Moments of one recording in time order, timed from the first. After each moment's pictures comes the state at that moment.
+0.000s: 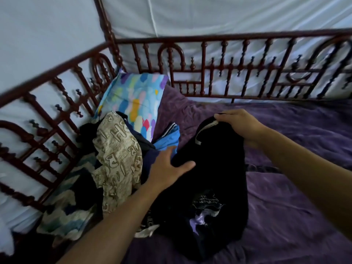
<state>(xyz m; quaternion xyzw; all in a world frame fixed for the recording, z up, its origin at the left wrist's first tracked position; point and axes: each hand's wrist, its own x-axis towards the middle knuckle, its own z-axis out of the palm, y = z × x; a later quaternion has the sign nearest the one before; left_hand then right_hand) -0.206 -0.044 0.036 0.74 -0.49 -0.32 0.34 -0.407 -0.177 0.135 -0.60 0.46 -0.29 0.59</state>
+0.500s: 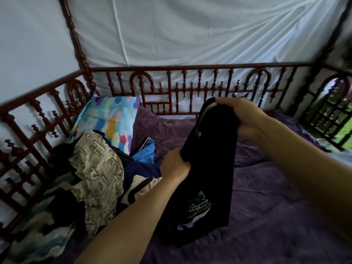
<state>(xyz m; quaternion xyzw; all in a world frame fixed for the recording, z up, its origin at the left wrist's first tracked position) -0.304 0.016 0.087 0.73 -0.58 -0.20 0.30 -0.479 -0.023 0.248 -0.44 0.47 -0.43 0.63</state>
